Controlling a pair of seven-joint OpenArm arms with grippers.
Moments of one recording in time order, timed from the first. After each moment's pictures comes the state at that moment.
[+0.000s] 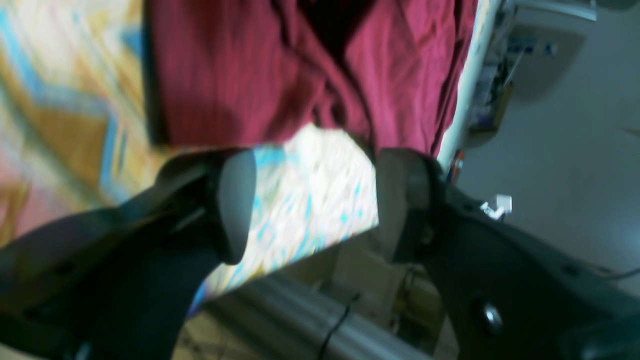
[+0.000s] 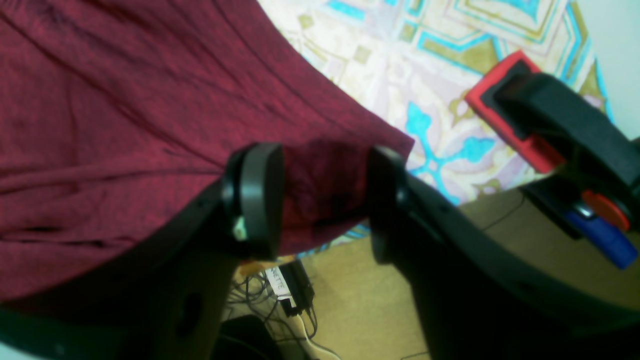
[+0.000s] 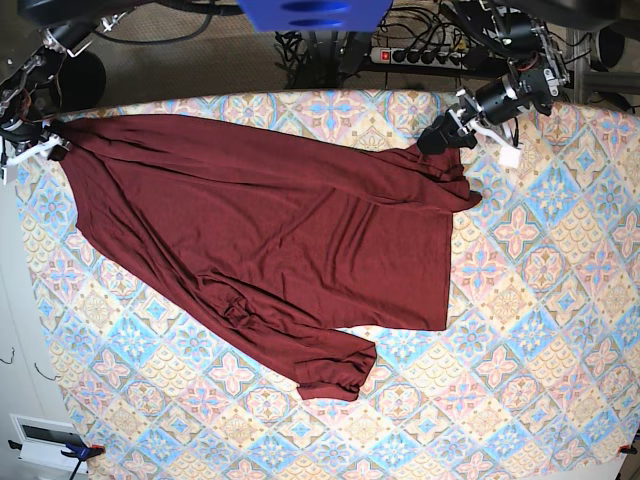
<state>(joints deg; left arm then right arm) 20.6 -4.5 -30.9 87.9 -70.8 -18.2 73.1 -9.0 19.3 57.7 83.1 29.3 32.9 -70.6</state>
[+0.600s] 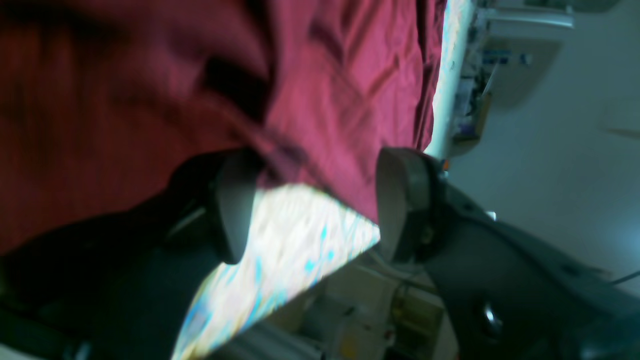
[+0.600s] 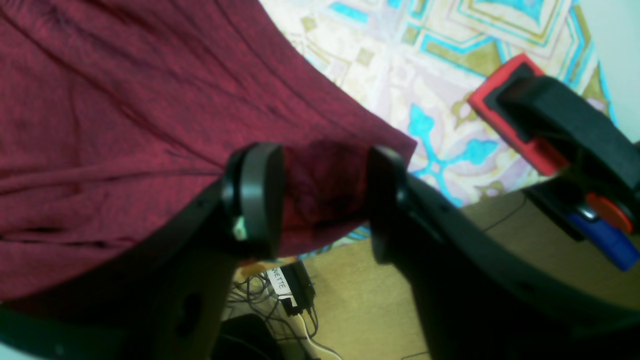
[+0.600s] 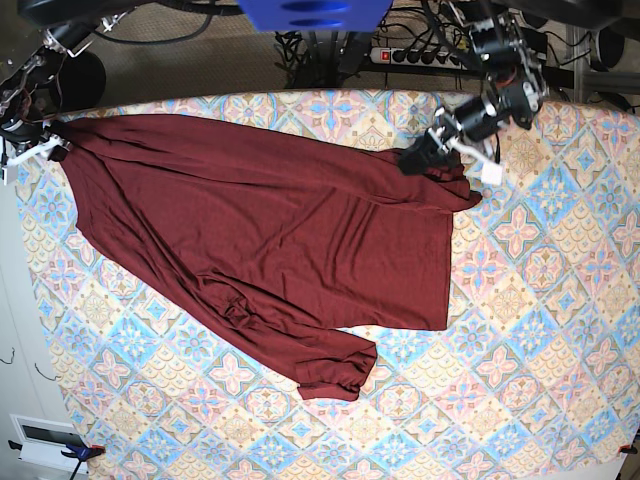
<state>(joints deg) 19.3 0.1 -31.1 88.3 -68.5 -17.9 72.1 -9.0 19.3 57.7 83.1 29.5 32.9 -70.6</state>
